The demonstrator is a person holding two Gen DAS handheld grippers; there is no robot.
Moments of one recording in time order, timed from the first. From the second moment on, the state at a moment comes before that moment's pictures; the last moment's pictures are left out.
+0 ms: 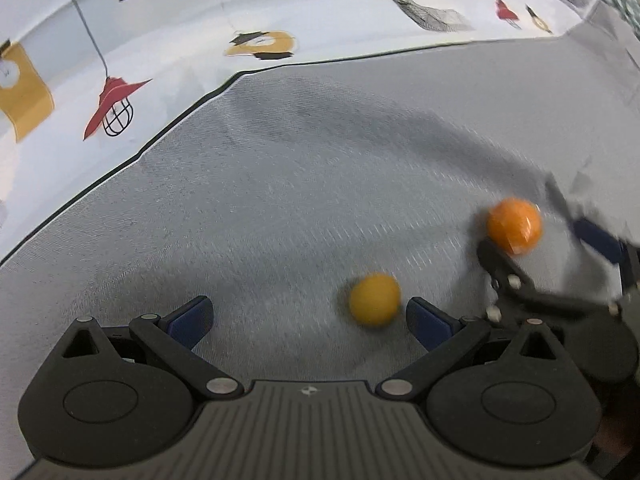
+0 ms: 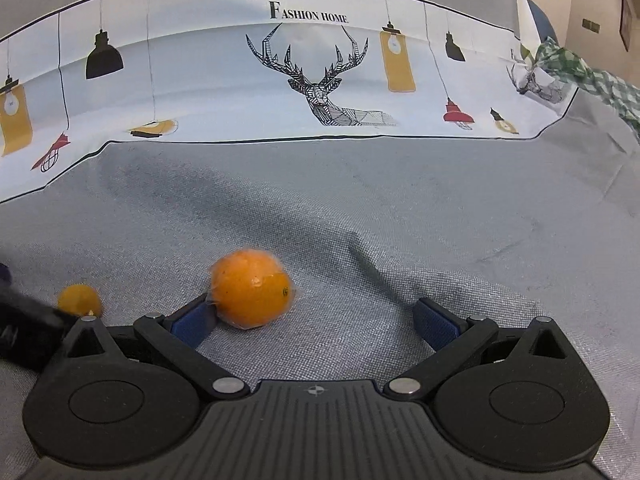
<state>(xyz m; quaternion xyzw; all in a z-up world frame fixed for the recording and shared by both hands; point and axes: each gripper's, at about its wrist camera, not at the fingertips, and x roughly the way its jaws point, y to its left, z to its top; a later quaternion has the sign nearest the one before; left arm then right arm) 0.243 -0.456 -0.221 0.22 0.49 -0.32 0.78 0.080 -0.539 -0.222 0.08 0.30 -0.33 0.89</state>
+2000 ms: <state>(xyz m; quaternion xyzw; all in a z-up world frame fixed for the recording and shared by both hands) 0.004 -0.078 0.026 0.07 0.49 -0.12 0.86 -0.071 -0.294 -0.035 0.21 0.27 -0.07 0.94</state>
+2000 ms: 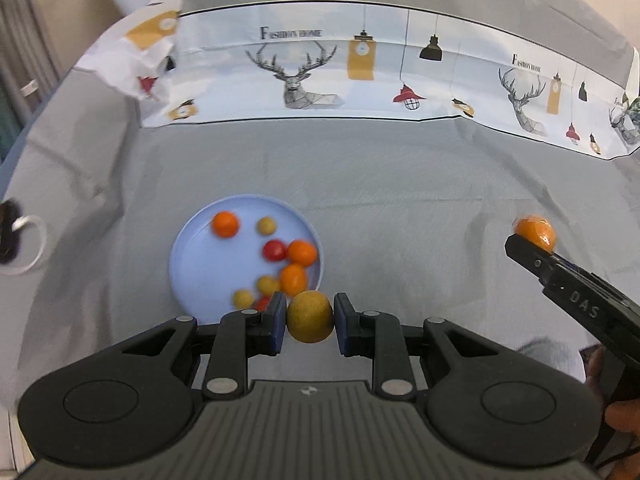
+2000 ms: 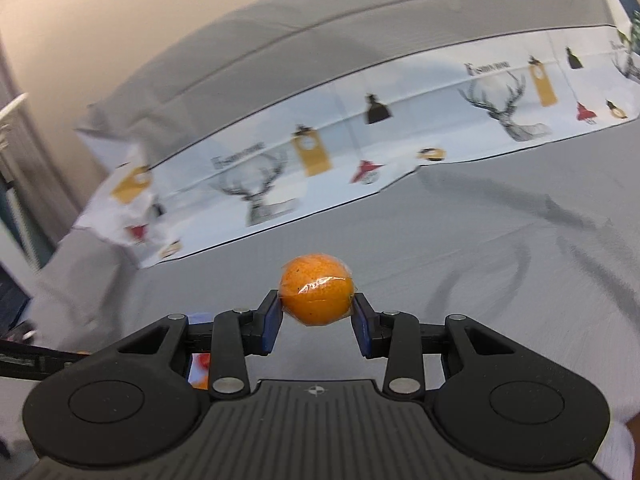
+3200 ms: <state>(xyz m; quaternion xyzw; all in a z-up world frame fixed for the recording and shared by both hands) -0.127 0.044 0.038 -0.01 0.44 -0.12 0.89 -0.181 -0.130 0.012 0.11 0.31 0.05 0.94</state>
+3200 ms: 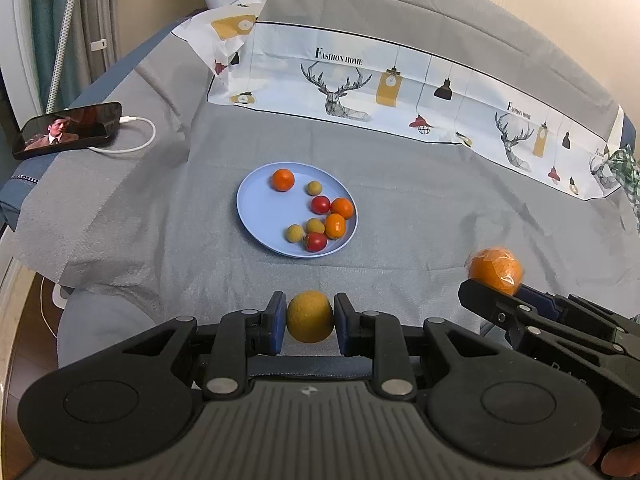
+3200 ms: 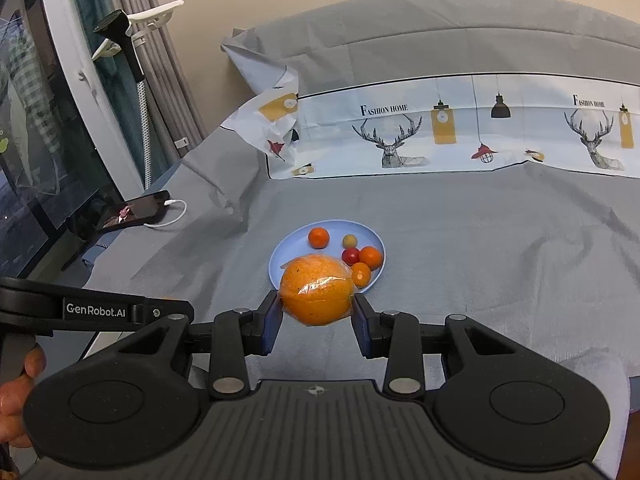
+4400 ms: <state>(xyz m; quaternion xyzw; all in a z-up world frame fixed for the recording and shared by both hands) -0.042 0.056 0.005 -0.02 0.49 -0.09 0.87 -0.118 -0.129 -0.023 0.10 0.38 0.04 0.92</state>
